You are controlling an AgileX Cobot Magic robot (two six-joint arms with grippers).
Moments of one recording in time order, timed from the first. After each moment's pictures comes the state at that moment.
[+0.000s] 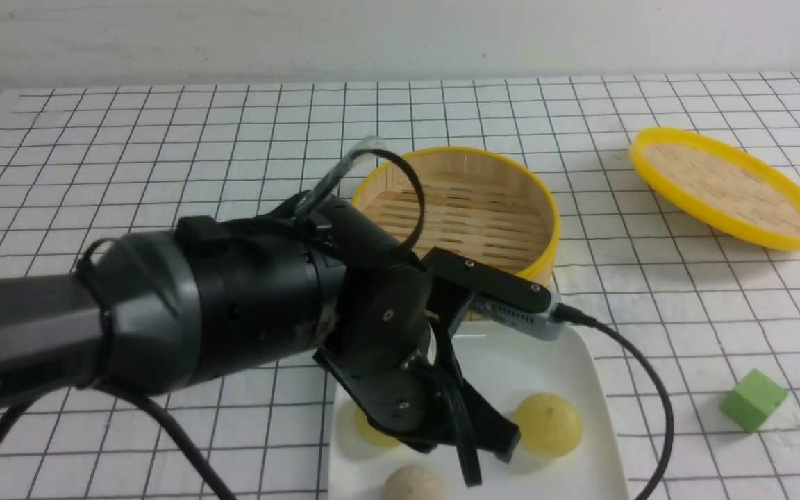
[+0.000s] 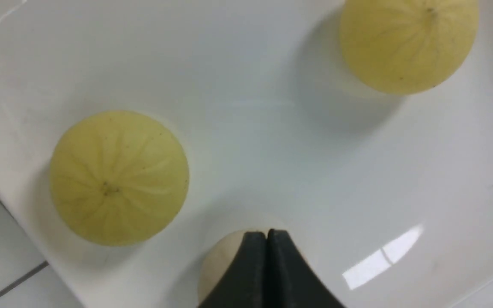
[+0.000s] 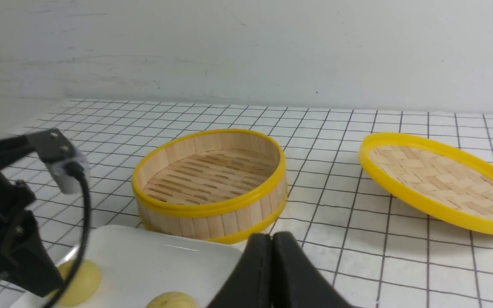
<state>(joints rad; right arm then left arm) 0.32 0.00 -0.34 0.09 0.52 0.04 -0.89 1.63 -1.12 0.01 0.75 -0.28</state>
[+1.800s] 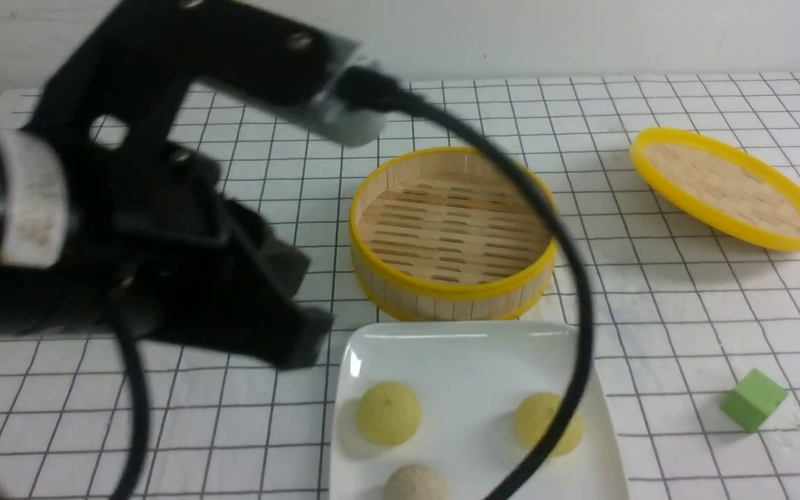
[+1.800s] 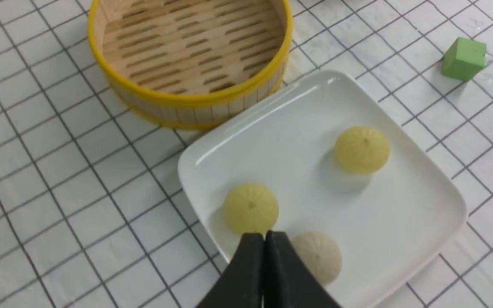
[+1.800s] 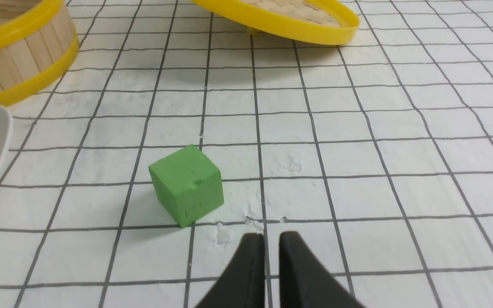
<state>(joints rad) -0.03 -0.01 0.02 0.01 0.41 0.04 -0.89 0.99 -1.09 0.20 0.92 -0.29</state>
